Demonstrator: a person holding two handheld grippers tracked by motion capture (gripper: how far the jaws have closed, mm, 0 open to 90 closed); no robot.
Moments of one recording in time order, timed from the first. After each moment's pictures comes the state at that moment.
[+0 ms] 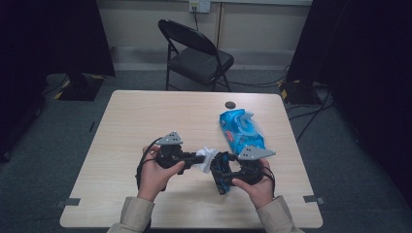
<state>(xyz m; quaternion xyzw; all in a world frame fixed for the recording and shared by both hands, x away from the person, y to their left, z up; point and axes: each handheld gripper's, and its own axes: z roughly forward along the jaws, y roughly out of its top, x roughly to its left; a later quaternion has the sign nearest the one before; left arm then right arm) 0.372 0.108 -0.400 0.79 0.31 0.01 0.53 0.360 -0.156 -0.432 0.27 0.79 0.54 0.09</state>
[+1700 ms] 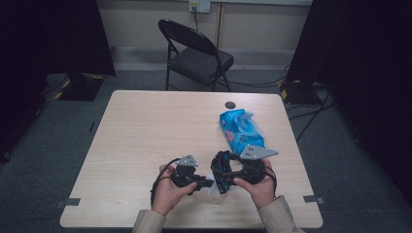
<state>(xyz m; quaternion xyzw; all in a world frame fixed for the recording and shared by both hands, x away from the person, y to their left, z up) 0.356 0.083 -0.468 0.82 0.31 -0.04 0.48 0.359 -0.160 -0.428 0.27 0.78 0.55 0.09</state>
